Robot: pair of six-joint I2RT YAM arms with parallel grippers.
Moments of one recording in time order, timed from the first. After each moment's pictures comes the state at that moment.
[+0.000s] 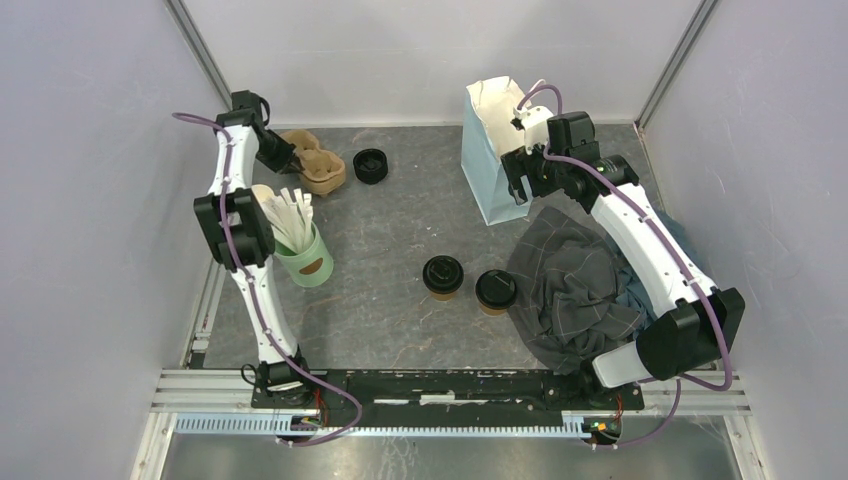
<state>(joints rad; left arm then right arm) 0.20 2.31 2.21 -1.04 0.18 -0.71 0.32 1.46 1.46 -0.72 -0.06 -0.16</state>
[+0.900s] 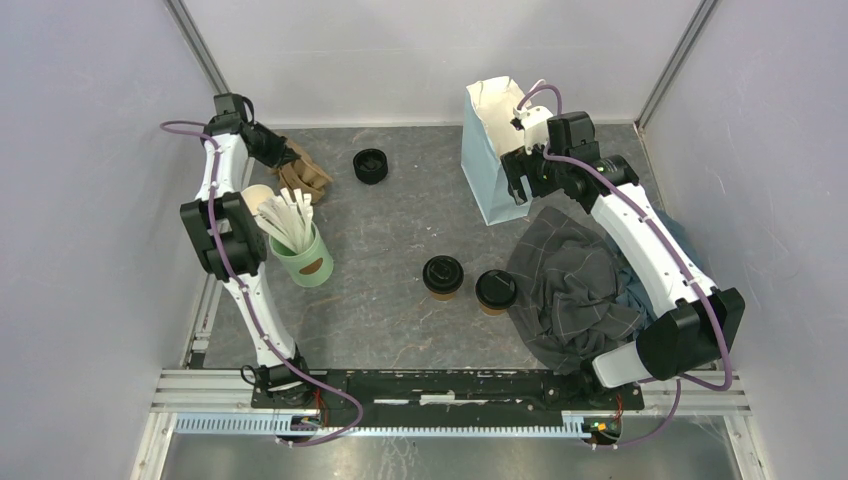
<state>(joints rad) 0.26 2.17 1.99 -0.76 0.35 -0.78 0.32 1.46 1.46 -0.72 -0.06 -0.16</state>
